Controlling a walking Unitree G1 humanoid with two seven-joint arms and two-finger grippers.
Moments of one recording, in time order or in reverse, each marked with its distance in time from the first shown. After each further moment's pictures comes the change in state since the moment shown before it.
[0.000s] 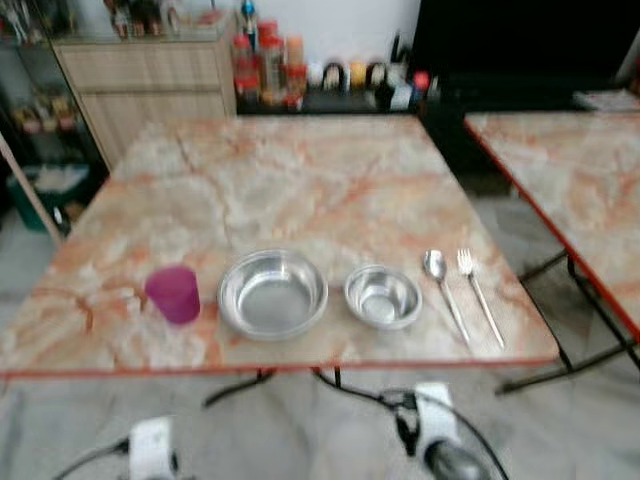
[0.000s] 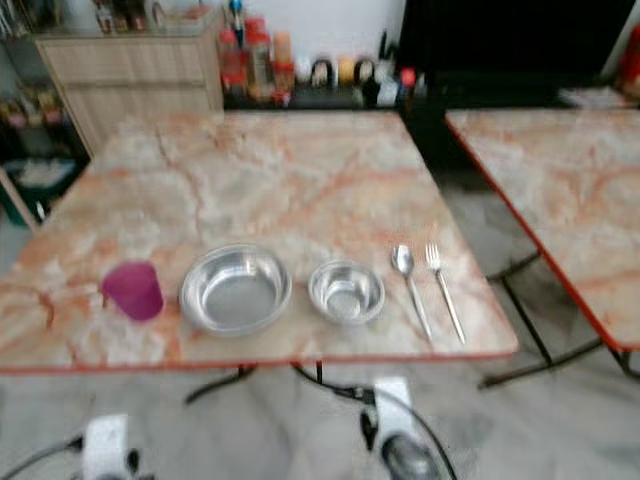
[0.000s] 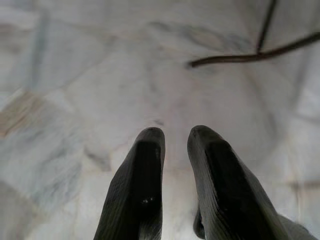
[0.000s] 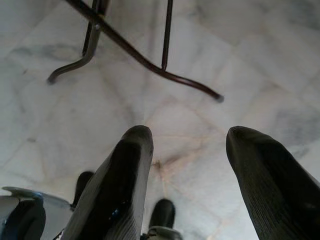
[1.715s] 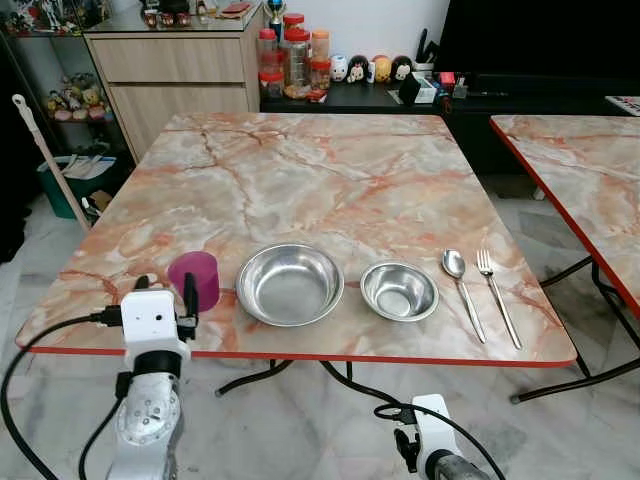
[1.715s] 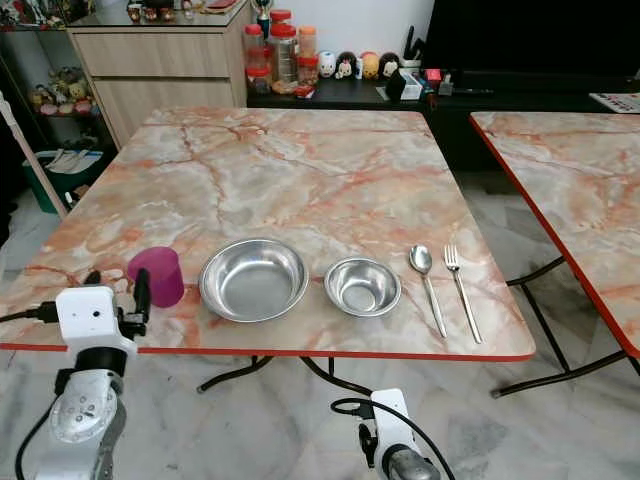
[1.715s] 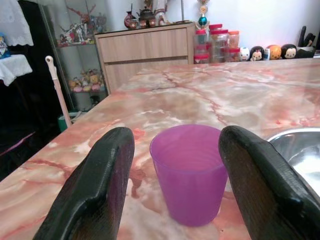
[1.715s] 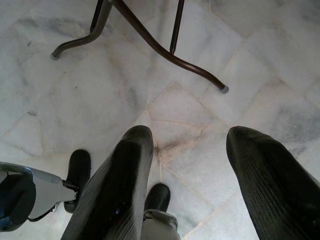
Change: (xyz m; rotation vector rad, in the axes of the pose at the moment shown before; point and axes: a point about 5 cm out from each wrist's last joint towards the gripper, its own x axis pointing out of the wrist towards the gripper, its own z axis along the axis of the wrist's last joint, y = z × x) left arm -0.101 -0.059 0.179 0.058 -0.925 -0.213; right arm -0.003 -0.002 -0.013 -0.032 0.041 0.012
